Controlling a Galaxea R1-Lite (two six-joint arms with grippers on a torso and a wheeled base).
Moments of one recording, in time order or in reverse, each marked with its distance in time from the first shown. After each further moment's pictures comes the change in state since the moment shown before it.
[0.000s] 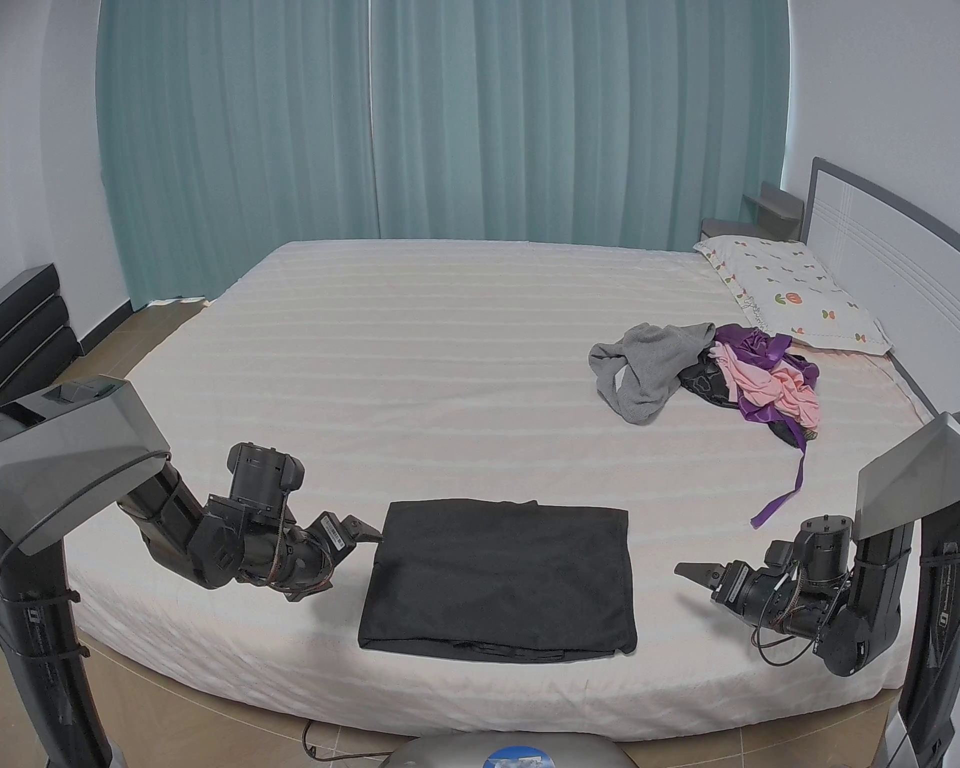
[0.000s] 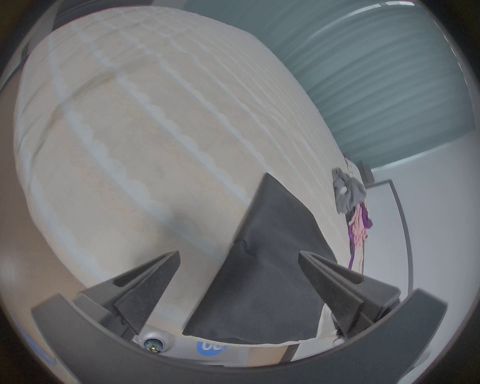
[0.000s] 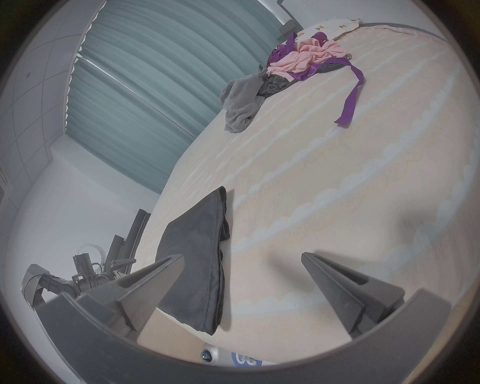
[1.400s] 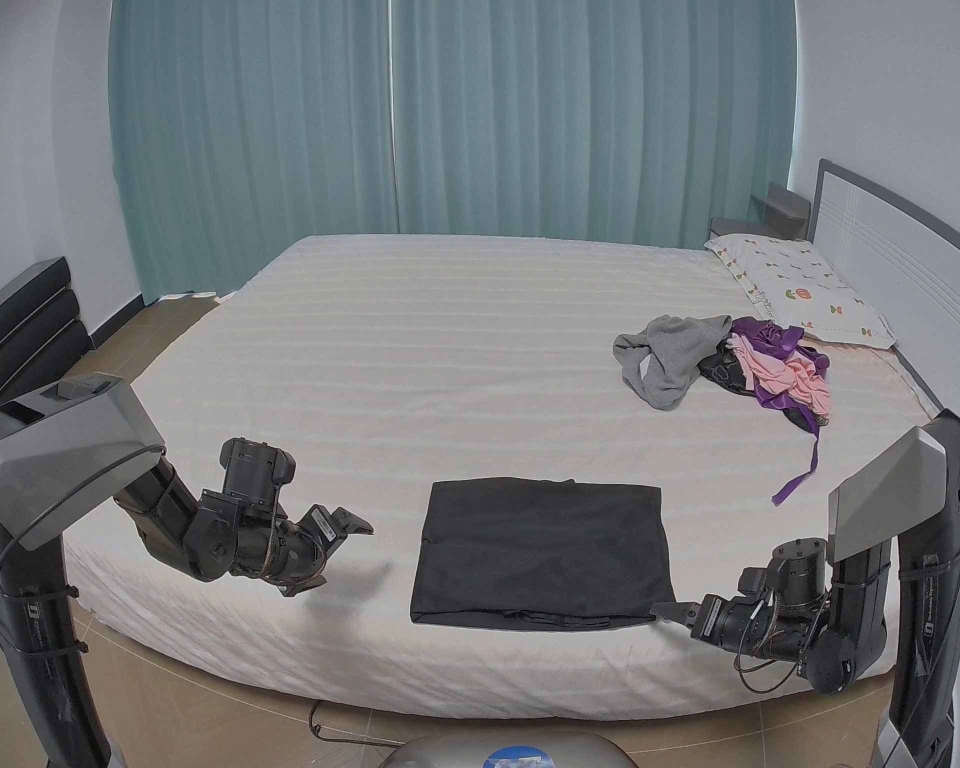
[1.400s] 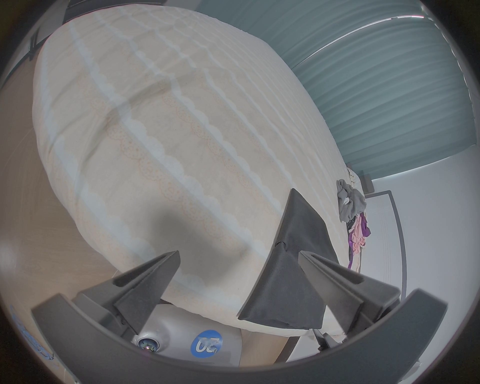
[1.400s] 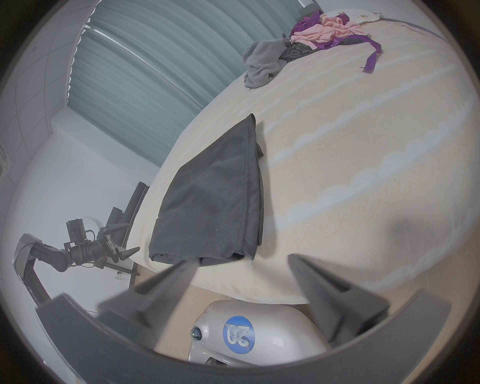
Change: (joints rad) left arm 0.023 0.008 -0.019 0.006 -0.012 -0.034; right arm 0.100 0.059 0.027 0.000 -0.010 -0.048
